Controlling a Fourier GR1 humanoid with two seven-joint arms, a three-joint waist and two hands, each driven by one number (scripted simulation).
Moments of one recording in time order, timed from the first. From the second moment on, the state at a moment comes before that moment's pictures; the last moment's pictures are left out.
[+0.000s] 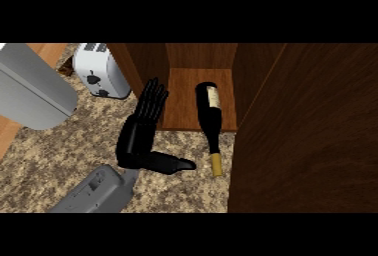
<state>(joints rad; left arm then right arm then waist) -0.42 0.29 -0.65 -1.36 0.79 0.40 -0.52 0.08 -0.04 -0.02 -2.33 -0.18 0.25 0.36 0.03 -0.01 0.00</state>
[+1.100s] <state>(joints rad) 0.20 0.63 -0.48 -2.07 0.73 0.47 -0.49 0.16 -0.17 0.23 -2.39 -0.25 0.47 0.51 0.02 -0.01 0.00</state>
